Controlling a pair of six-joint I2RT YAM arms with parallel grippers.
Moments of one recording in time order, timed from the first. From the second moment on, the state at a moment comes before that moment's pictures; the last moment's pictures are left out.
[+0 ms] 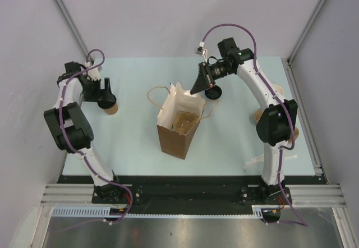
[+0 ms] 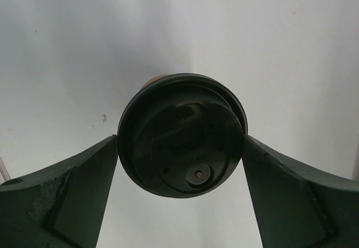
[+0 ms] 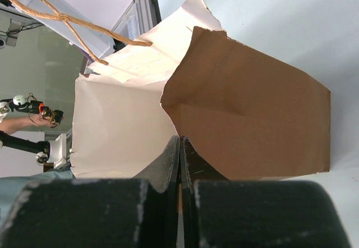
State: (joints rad) left arm 0.35 1.90 1.57 -0.79 0.41 0.32; right arm 0.37 2.04 2.07 -1.07 -1.16 -0.16
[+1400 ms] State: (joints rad) left arm -0.20 1.36 2.07 -1.03 0.59 0.40; right arm 0.40 2.04 2.15 -1.11 -0.98 -0.24
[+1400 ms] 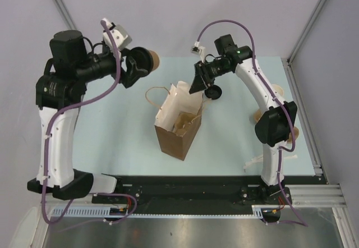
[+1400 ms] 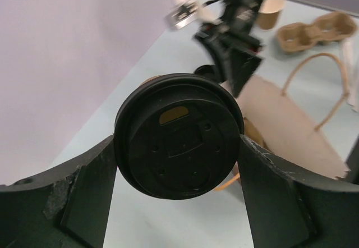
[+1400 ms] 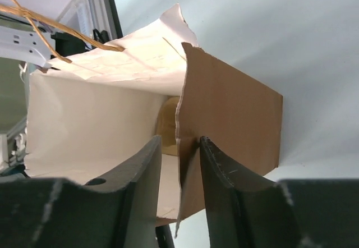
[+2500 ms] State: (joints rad) left arm -0.78 1.50 1.53 -1.00 0.15 0.57; right arm 0.38 1.91 1.94 -1.10 -0.96 -0.19
